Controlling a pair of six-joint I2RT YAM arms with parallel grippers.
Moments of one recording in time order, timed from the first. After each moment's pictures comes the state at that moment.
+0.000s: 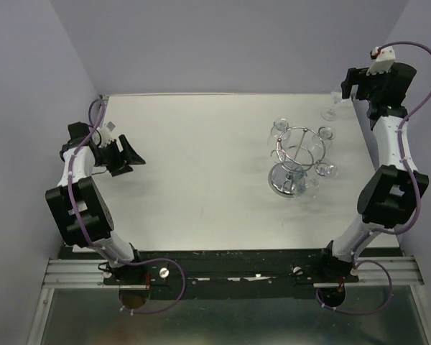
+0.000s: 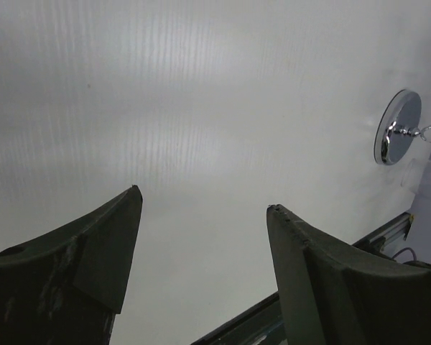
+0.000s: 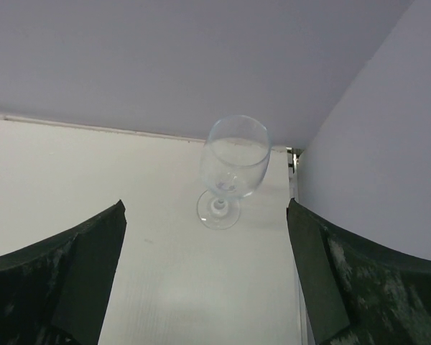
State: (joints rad) left arm 0.40 1.60 1.16 -0.75 0.73 -0.04; right arm -0.30 1.83 1.67 -0.06 -0.33 -0.22
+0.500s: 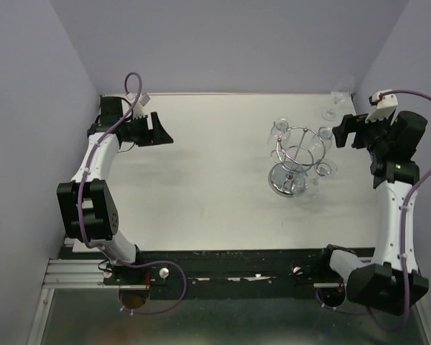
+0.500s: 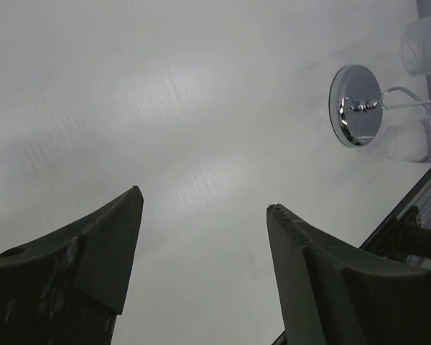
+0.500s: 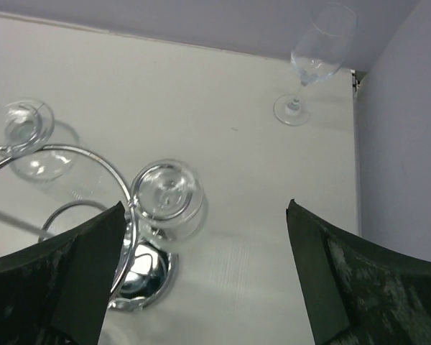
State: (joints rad) left arm 0.14 1.62 1.33 -0.55 0.79 -0.09; right arm -0.30 1.13 1.17 -0.35 -0.44 -0.20
